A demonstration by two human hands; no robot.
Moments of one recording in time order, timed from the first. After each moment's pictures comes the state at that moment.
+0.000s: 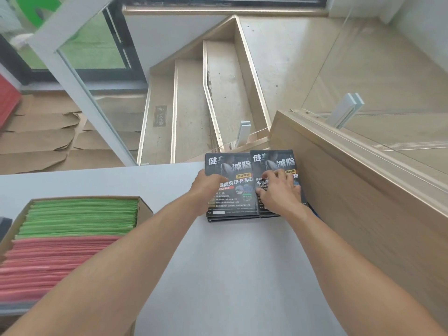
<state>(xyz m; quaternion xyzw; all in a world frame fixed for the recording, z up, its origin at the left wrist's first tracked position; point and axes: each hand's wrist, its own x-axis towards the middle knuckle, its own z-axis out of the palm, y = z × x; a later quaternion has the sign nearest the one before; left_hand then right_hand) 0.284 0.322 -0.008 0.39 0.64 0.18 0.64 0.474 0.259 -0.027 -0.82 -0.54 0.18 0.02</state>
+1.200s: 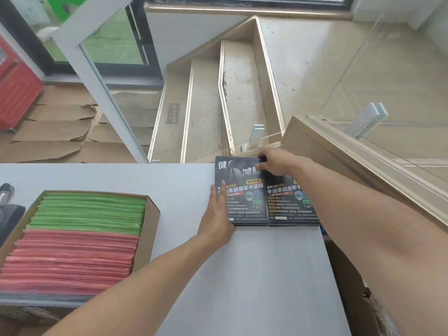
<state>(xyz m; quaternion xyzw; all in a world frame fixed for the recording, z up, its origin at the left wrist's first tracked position) 0.273 0.262 -0.049 0.69 0.60 0.07 0.40 0.501 0.382 -0.008 -0.69 -0.67 0.27 -0.09</state>
